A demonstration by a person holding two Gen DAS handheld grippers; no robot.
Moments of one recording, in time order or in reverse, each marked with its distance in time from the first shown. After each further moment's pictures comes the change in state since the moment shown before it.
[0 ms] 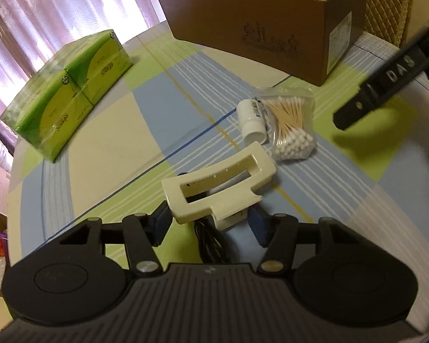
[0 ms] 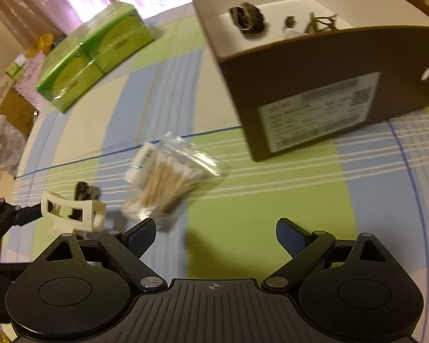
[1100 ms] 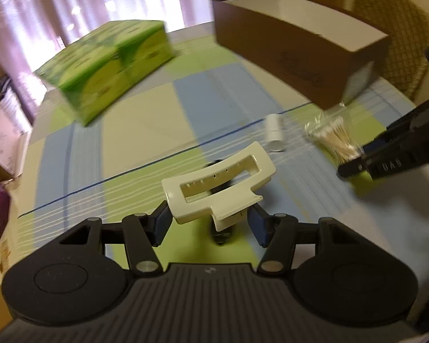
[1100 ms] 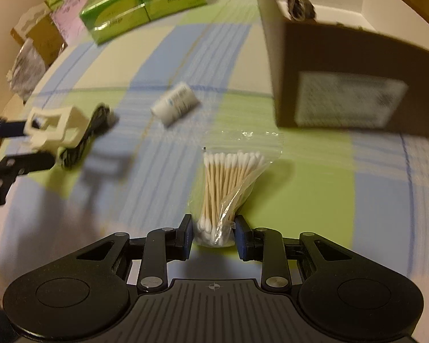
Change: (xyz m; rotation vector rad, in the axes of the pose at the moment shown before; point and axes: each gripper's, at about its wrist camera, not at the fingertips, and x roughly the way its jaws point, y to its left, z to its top) left arm -0.049 0.028 -0.014 -0.218 -0.013 -0.046; right arm -0.009 0.005 -0.039 -0.295 0.095 -0.029
